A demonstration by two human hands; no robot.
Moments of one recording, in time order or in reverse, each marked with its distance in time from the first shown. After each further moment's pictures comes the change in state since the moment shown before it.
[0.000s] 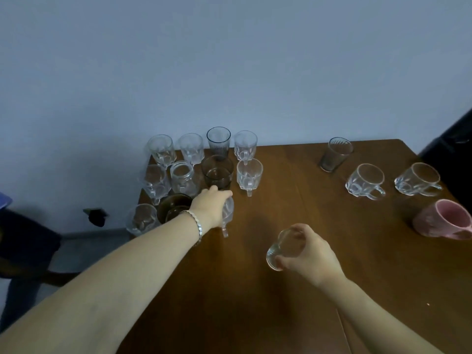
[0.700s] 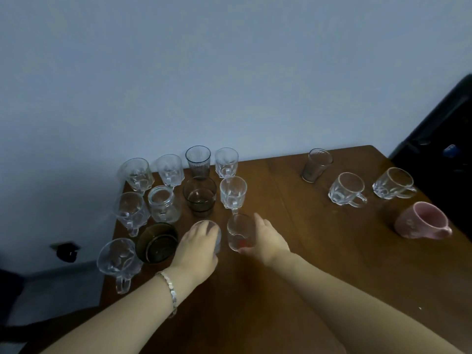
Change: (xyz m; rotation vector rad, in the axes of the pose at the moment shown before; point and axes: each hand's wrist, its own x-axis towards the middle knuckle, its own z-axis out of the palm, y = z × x) left_hand -0.024 0.006 0.019 0.026 0.081 0.101; right_hand 0.081 -0.048 0.031 -0.202 -0.128 -0.004
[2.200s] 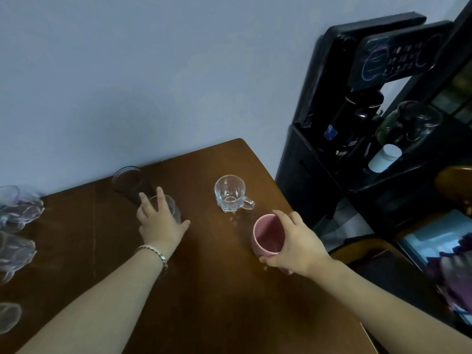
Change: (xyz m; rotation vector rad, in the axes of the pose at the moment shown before) left_hand 0.252 0.405 0.052 -0.245 0.180 -0.430; right_hand 0.012 0.467 -0.272 0.044 0.151 0.039
